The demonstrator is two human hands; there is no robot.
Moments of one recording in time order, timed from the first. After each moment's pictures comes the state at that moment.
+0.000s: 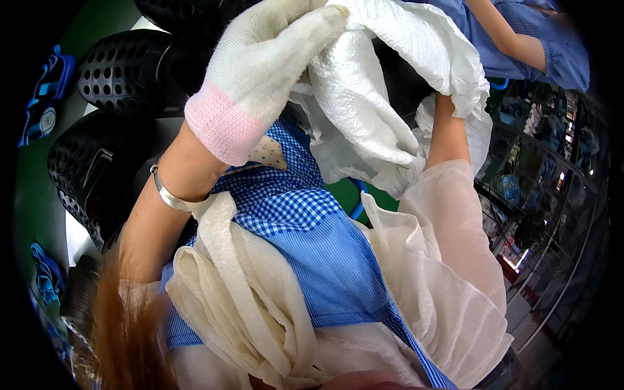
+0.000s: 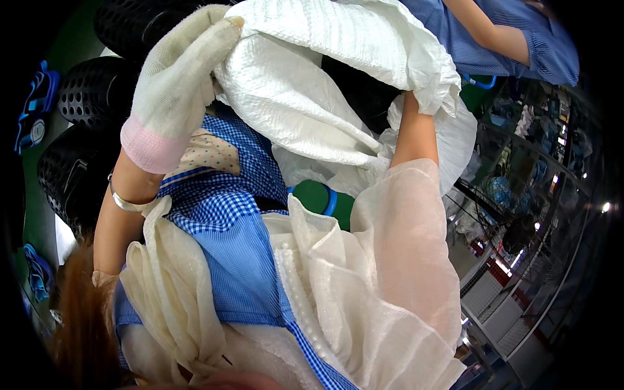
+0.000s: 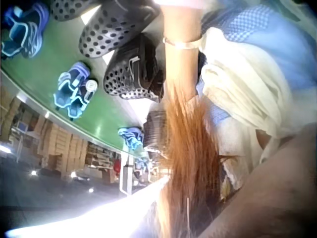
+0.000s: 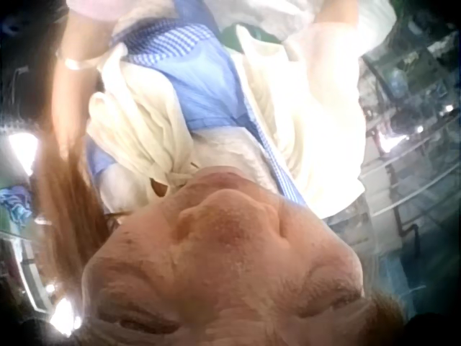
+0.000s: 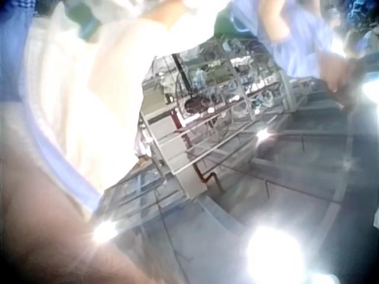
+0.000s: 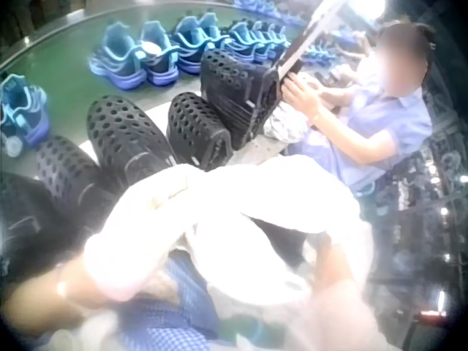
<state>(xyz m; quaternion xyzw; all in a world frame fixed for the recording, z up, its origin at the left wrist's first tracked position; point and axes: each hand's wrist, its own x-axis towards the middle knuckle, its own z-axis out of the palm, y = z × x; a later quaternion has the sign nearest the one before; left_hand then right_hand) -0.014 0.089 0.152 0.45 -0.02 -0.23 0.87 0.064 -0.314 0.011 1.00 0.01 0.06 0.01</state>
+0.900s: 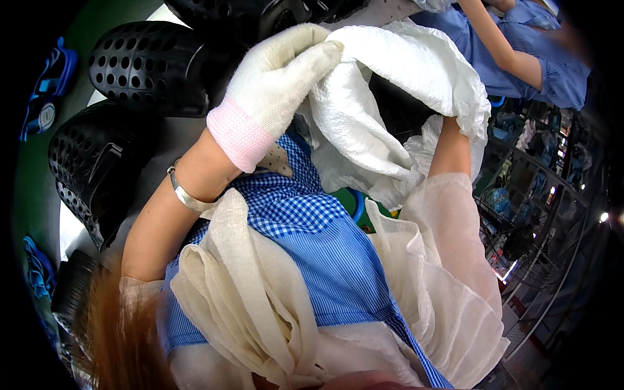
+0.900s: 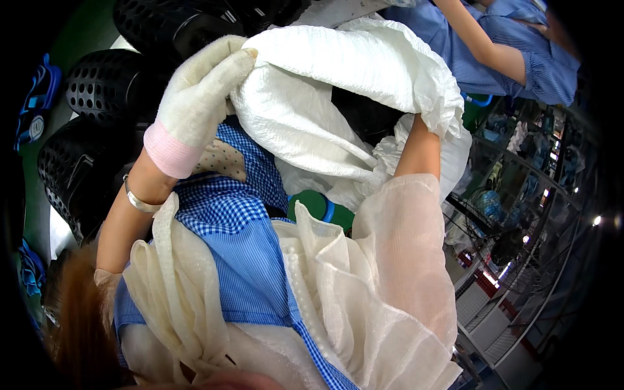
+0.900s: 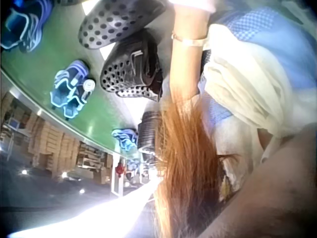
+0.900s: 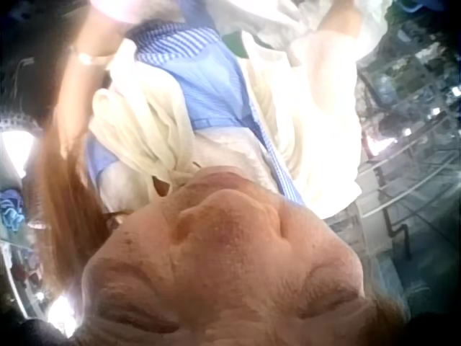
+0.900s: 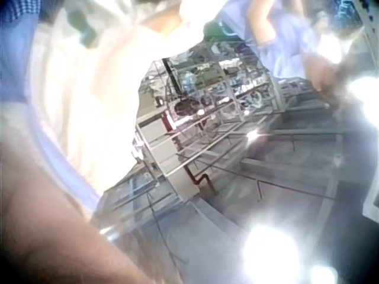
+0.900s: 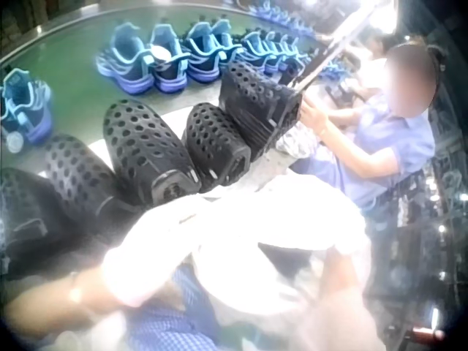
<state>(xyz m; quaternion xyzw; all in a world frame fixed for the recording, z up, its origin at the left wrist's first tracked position) -0.025 0.090 0.106 0.56 0.00 -0.18 0.81 0.062 -0.371 0.018 0.99 -0.09 0.05 0.06</state>
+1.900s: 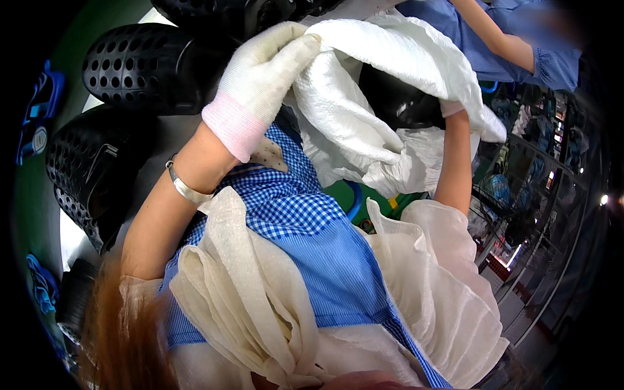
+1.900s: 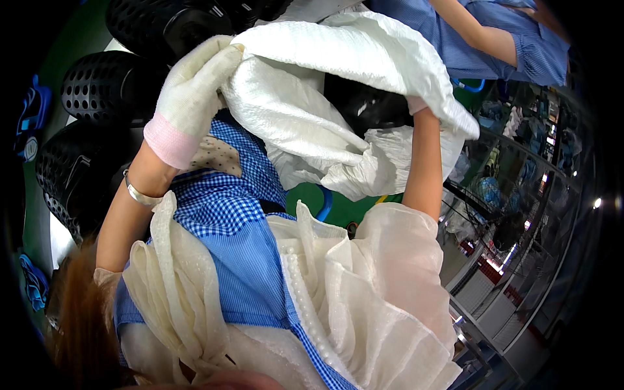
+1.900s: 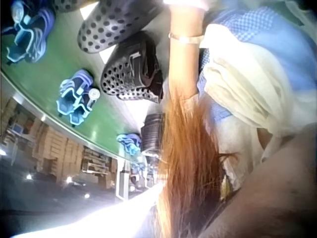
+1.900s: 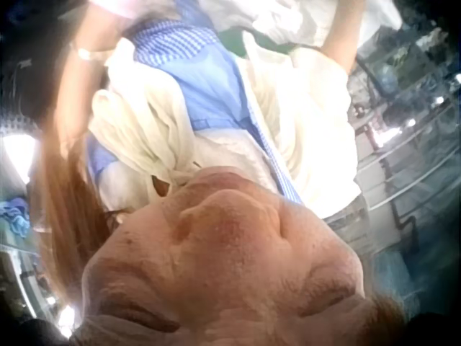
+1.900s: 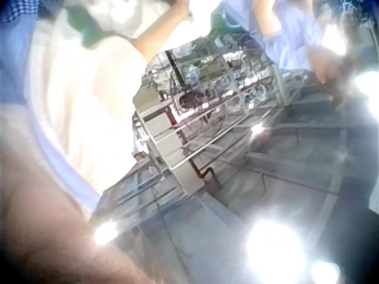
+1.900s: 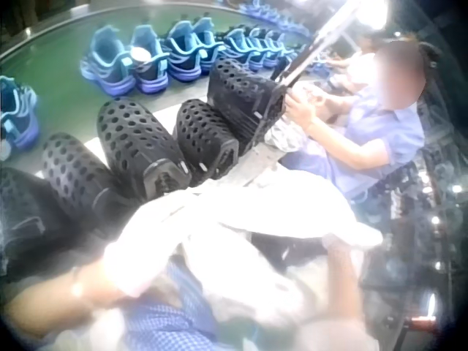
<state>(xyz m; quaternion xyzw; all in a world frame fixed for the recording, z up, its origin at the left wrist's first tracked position) -0.025 0.089 0.096 0.60 0.02 -0.18 0.78 0.030 -0.324 0.065 1.00 0.06 0.03 -0.04</state>
